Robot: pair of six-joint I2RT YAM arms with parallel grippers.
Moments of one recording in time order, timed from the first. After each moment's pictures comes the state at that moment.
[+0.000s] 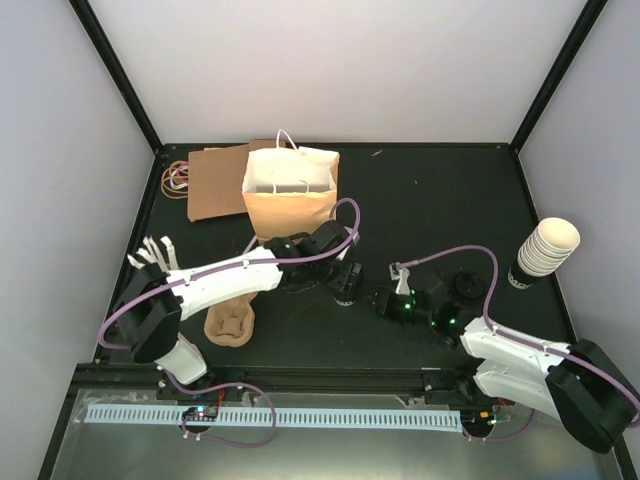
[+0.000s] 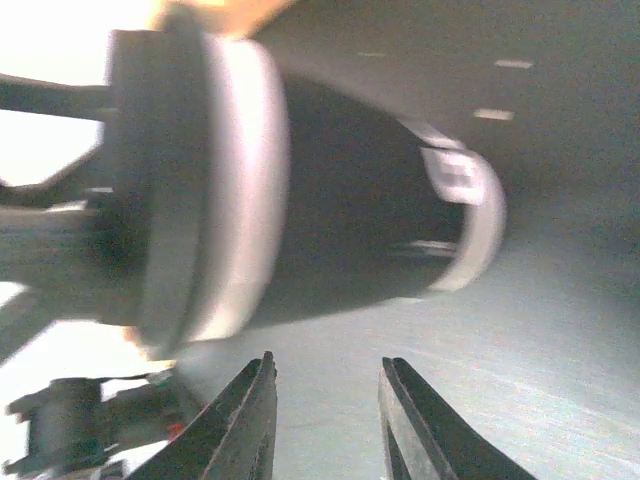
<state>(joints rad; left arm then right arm) -0.95 1.59 1.13 -0.54 0.00 -0.52 0.72 1.02 0.24 0.28 -0.38 1.04</state>
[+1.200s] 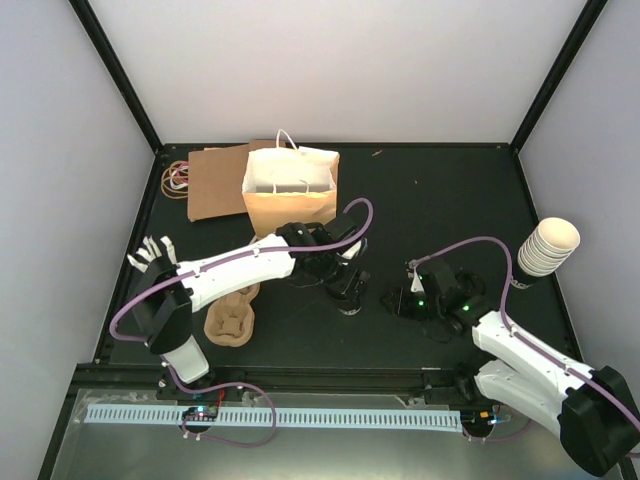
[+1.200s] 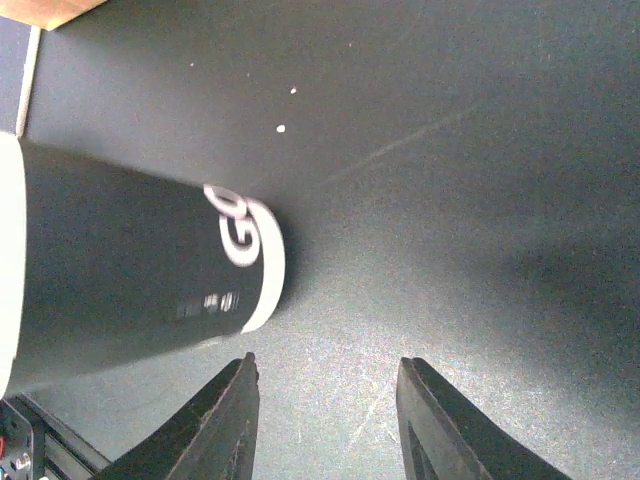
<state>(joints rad) -0.96 1.67 1.35 -0.83 0.11 -0.47 0.58 0.90 0.38 -0.35 -0.27 0.74</state>
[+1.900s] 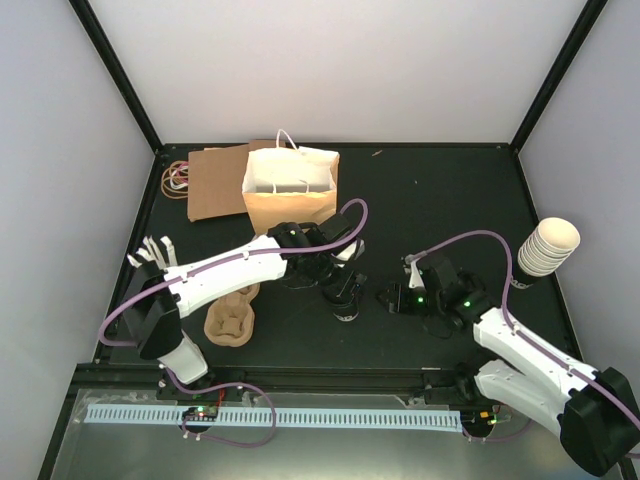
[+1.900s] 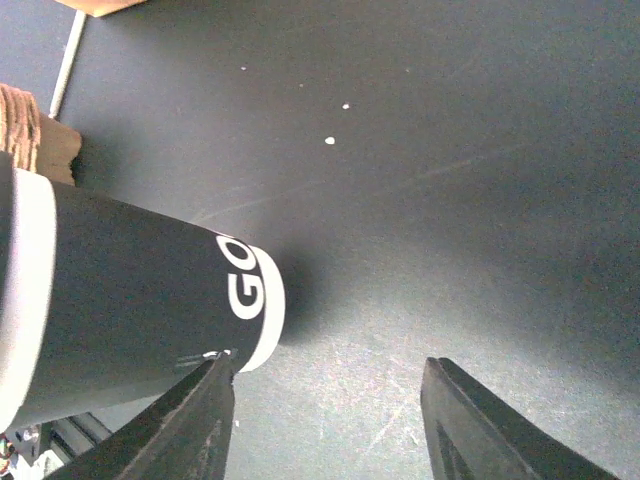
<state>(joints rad) -0.97 1.62 1.35 -0.89 0.15 -0.47 0.57 0.90 0.44 -0.39 -0.29 0.66</state>
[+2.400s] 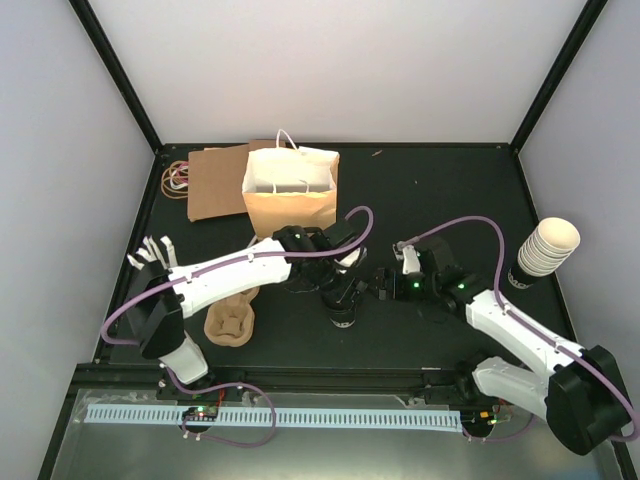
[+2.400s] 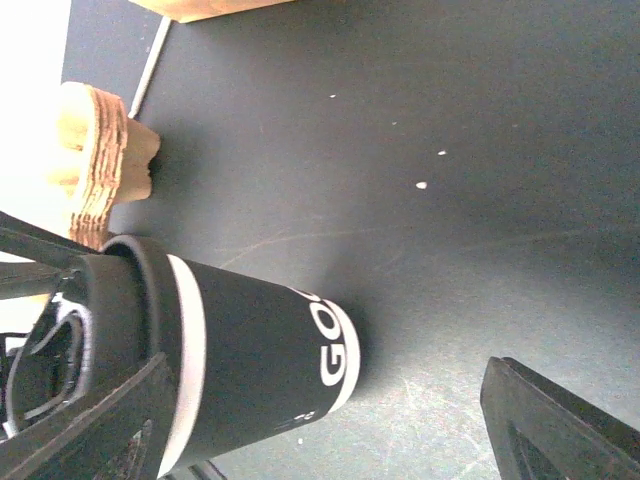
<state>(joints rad) -1.00 1.63 1.35 -0.92 0.14 -0.45 0.52 1.04 0.54 -0.34 -0.44 0.59</state>
